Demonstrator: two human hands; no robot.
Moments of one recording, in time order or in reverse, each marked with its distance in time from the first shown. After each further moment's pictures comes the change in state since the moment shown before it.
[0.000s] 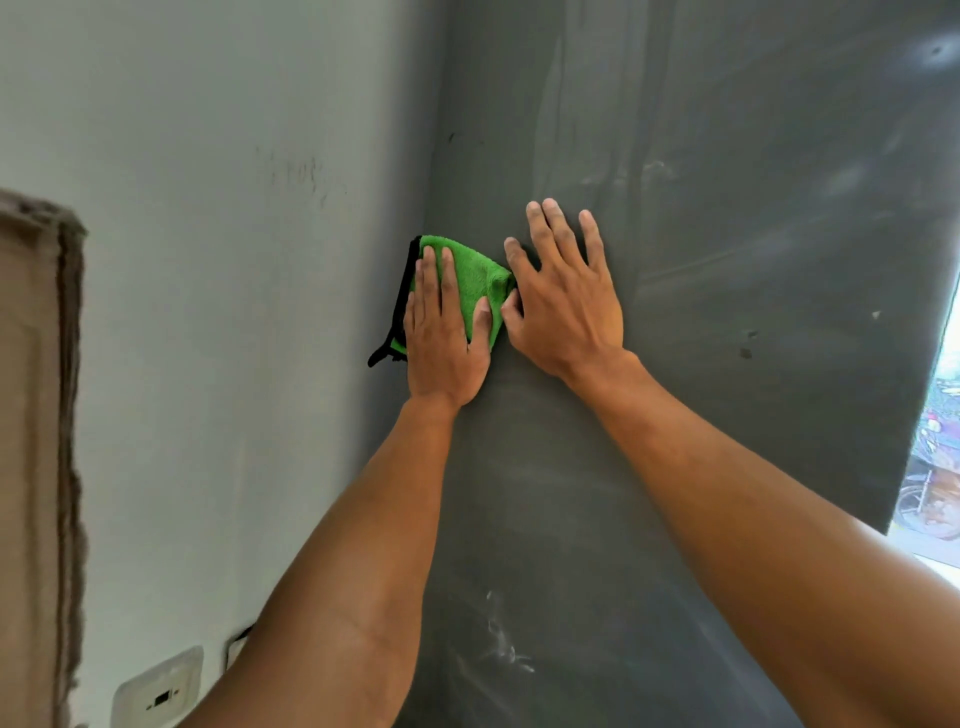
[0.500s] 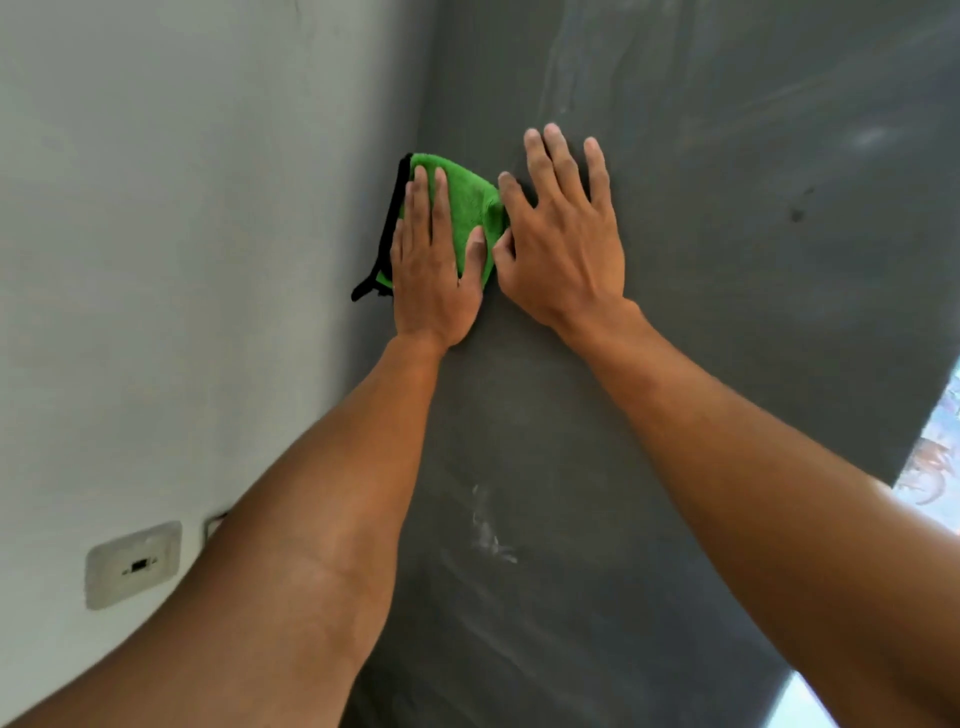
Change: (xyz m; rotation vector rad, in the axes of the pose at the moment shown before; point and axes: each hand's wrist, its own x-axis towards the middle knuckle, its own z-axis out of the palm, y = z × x) left_hand -0.059 -0.020 0.008 0.013 0.017 -0.036; right_hand -0.059 -0.037 0.007 0.055 -0.036 -0.031
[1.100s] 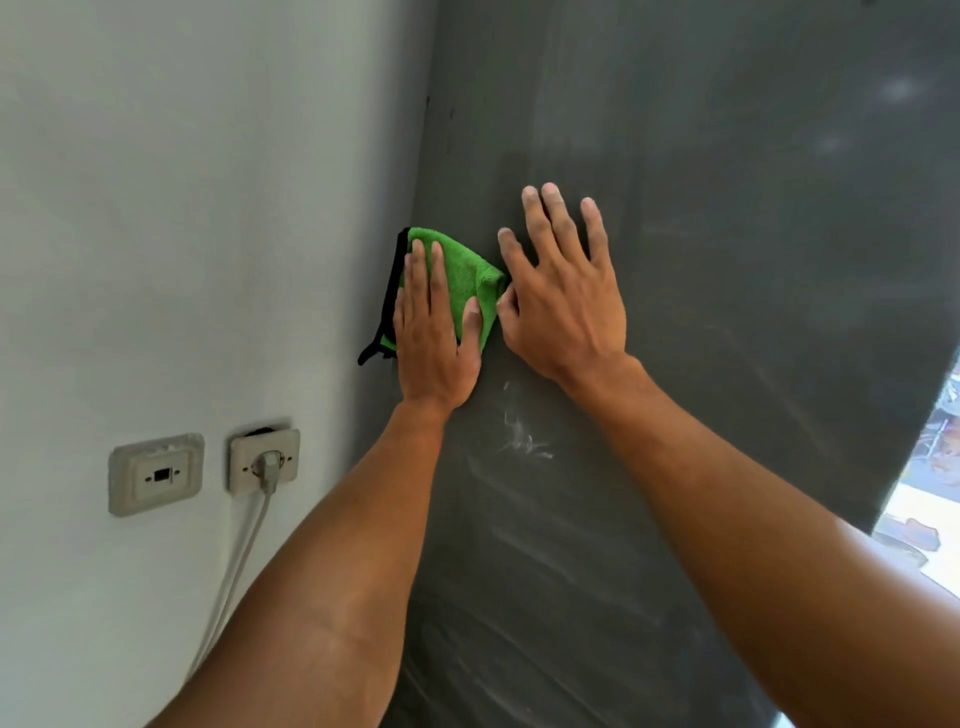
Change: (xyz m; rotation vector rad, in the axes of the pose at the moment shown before) left_hand -0.177 -0.055 0.009 -0.005 -0.026 -0.033; right_hand -0.146 -0.071 0.022 -0.005 -0.041 -0.013
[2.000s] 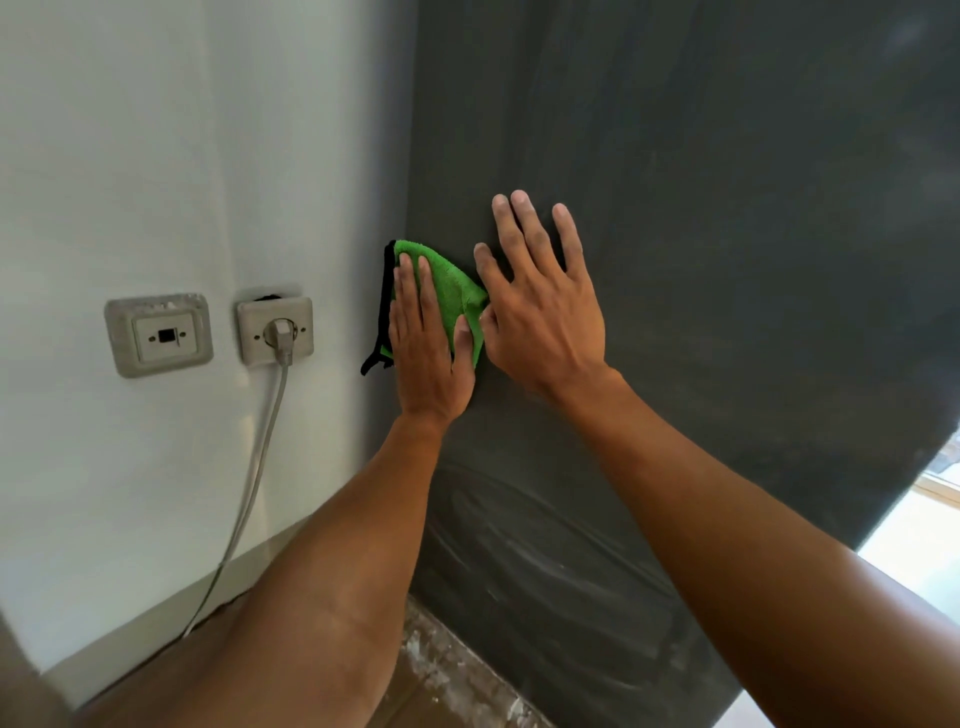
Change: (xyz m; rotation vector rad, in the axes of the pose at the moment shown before) left_hand -0.167 -0.068 0.010 -0.034 -0.065 -0.103; right_hand -0.127 -0.095 0.033 0.122 -0.114 -0.069
